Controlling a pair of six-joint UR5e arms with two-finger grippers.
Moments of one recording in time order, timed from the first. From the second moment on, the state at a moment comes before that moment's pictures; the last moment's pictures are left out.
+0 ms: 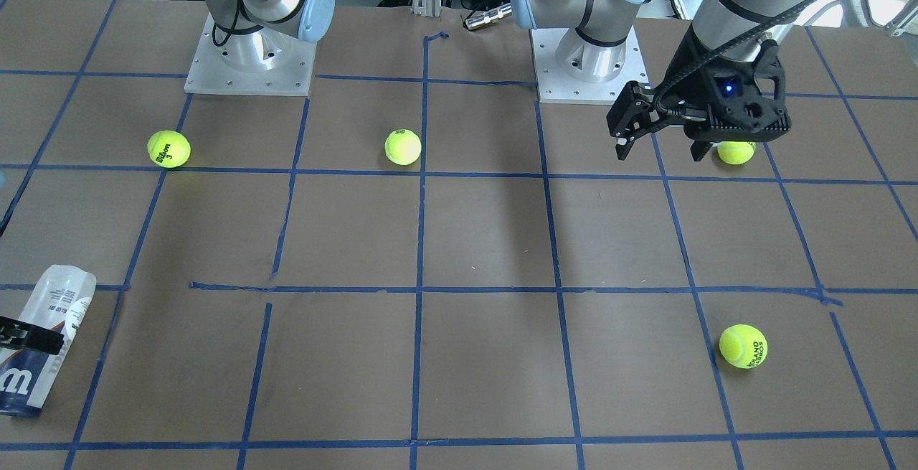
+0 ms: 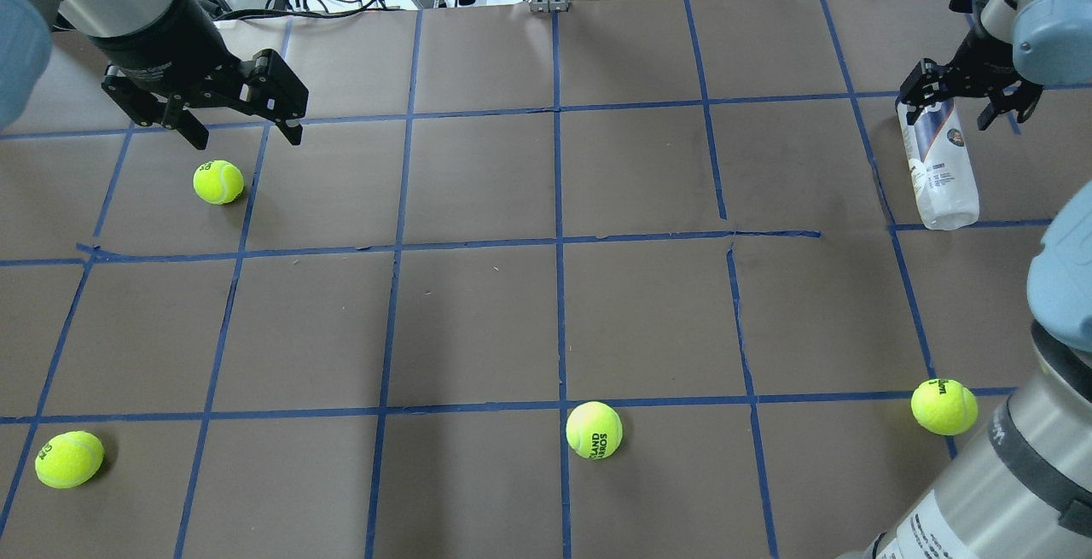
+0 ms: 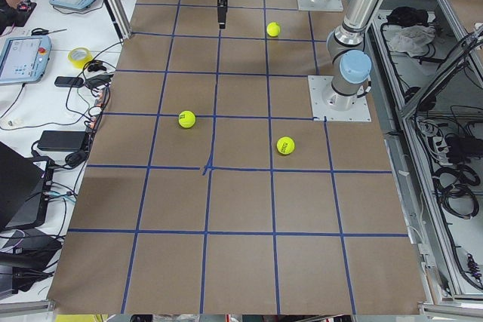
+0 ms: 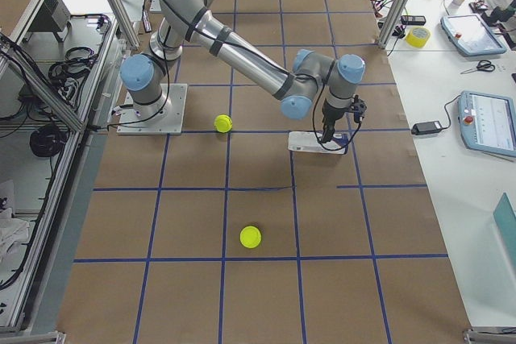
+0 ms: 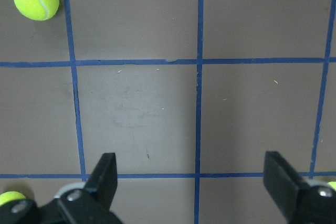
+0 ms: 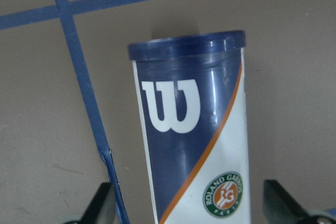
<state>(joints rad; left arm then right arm) -1.49 -1.58 -1.56 -1.55 1.58 0.07 1.15 -0.98 1.44 -2.01 -1.66 -0.23</state>
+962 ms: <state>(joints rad) -1.48 -1.58 -1.56 -1.54 1.58 0.08 1.13 -0.90 1.44 -2.04 -1.66 -0.31</state>
